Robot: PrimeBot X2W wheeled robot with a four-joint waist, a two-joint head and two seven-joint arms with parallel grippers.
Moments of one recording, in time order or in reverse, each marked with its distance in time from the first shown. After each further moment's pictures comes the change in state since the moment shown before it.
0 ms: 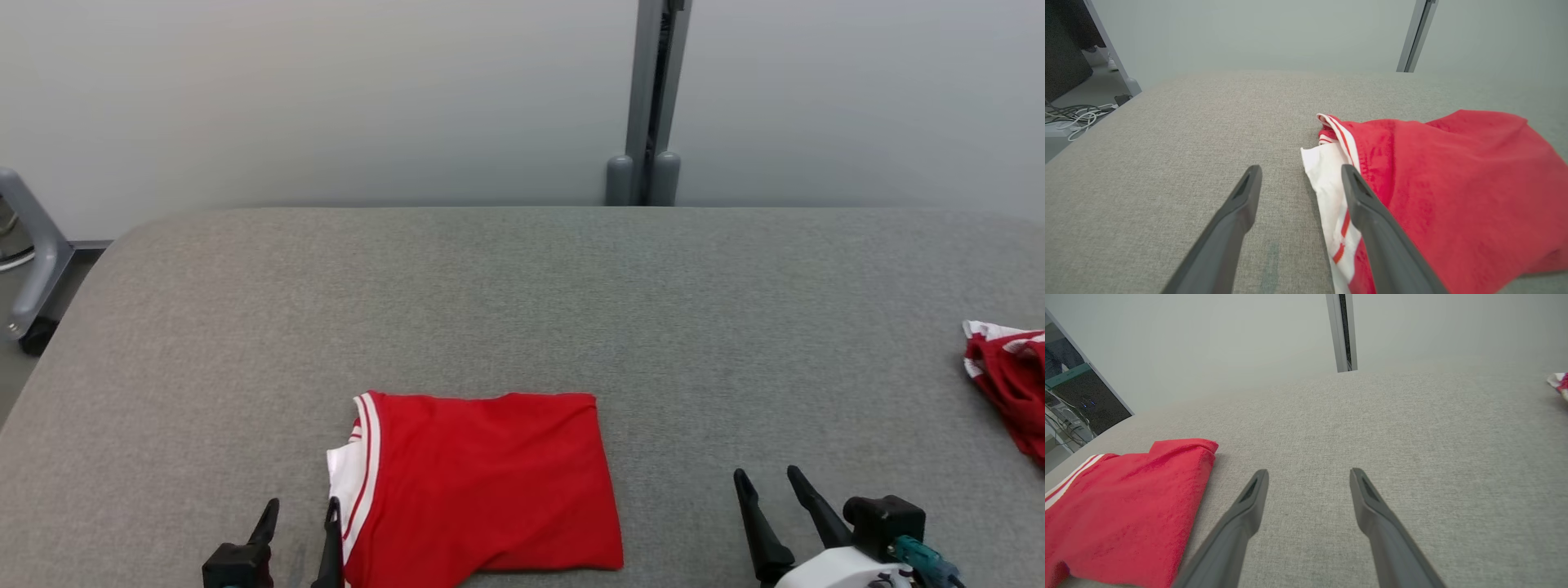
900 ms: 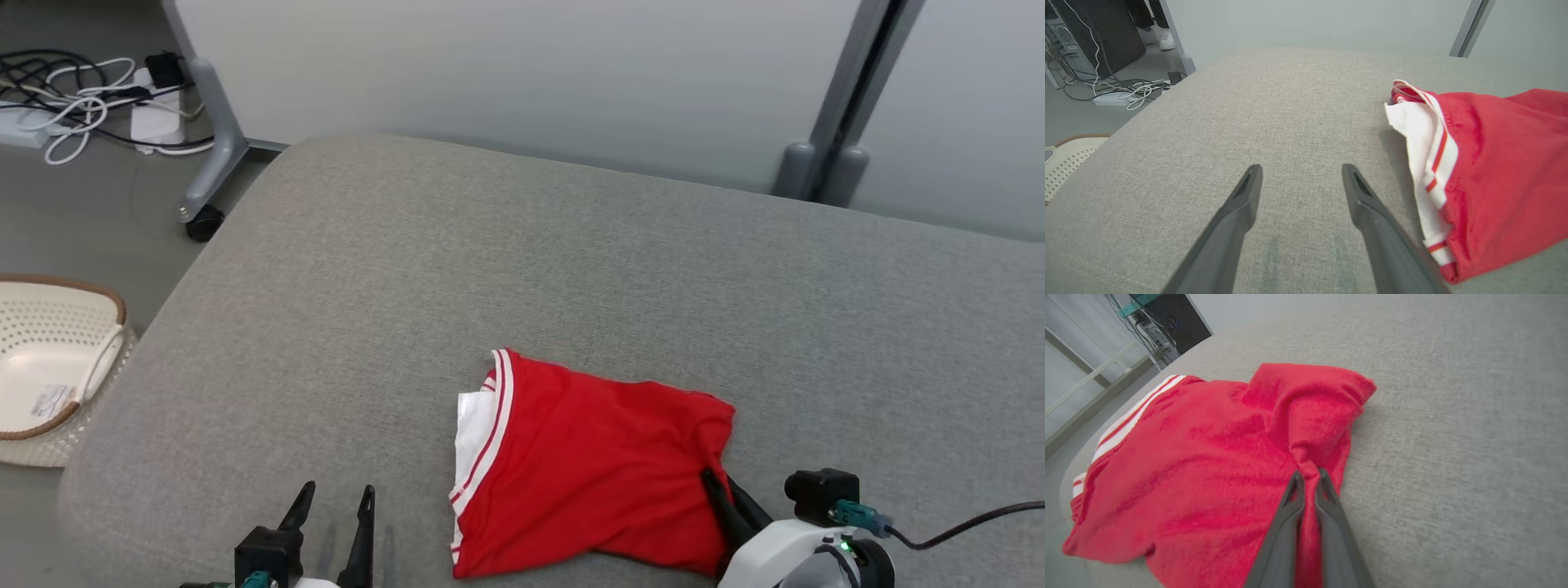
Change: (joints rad) left arm -0.043 0.001 -0.083 0.013 0.022 -0.039 0.000; right arm -0.192 0.004 0.238 0.279 0.191 0.000 -0.002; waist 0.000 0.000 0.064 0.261
